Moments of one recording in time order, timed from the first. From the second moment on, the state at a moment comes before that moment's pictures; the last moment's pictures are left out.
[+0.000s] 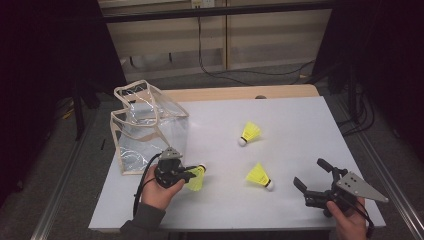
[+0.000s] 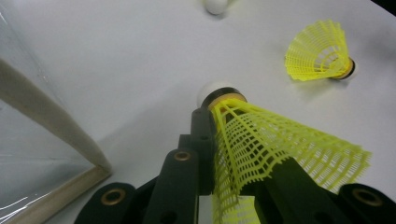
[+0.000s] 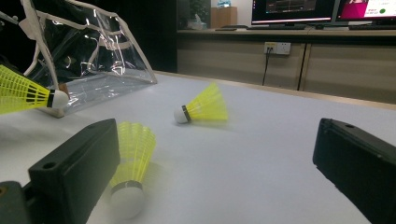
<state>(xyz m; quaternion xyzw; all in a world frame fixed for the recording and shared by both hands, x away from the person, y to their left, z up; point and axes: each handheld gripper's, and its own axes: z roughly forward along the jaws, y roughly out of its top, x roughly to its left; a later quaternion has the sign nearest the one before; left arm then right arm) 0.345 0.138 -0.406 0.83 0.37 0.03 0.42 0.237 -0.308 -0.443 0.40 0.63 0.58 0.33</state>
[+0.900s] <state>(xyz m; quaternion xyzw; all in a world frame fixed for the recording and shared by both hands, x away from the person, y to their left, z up) 0.364 0.135 -0.361 0.85 0.35 0.01 0.39 0.237 -0.308 -0.443 0.40 0.63 0.58 0.32</state>
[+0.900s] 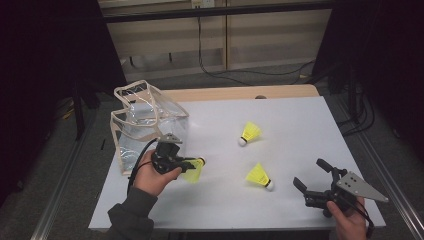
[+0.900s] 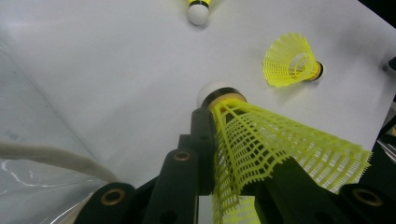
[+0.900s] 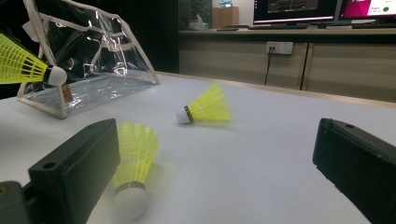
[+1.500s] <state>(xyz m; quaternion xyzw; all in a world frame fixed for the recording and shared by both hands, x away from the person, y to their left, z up) 0.375 0.131 -0.344 0.86 0.35 -0.01 0.37 0.237 -0.308 -0.443 0.40 0.63 0.58 0.32</state>
